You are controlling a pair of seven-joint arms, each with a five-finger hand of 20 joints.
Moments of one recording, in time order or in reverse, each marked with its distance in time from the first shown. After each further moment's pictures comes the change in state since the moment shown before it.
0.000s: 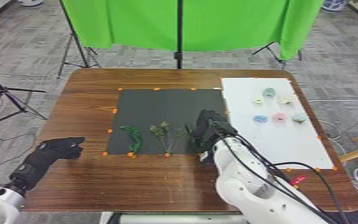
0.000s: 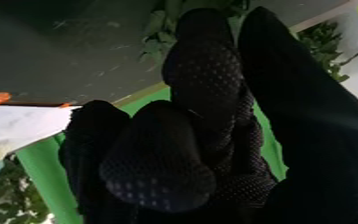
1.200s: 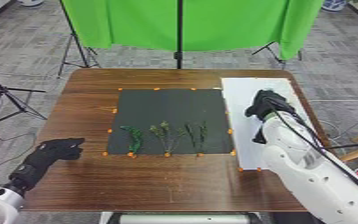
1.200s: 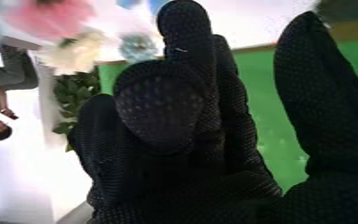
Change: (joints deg) left arm 0.1 0.0 -0.4 -0.1 0.2 -0.5 -0.3; right arm 3.2 9.9 12.3 2.3 -2.0 -13.9 8.8
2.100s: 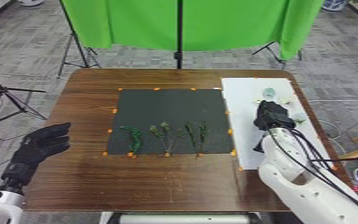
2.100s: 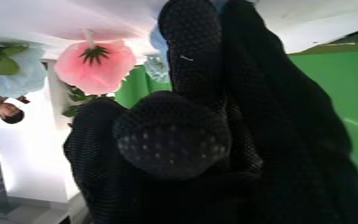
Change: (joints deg) left arm 1.3 0.8 3.8 0.8 1.2 16.0 11.8; right arm -4.4 0.5 -2.5 4.6 -6.2 14.3 -2.0
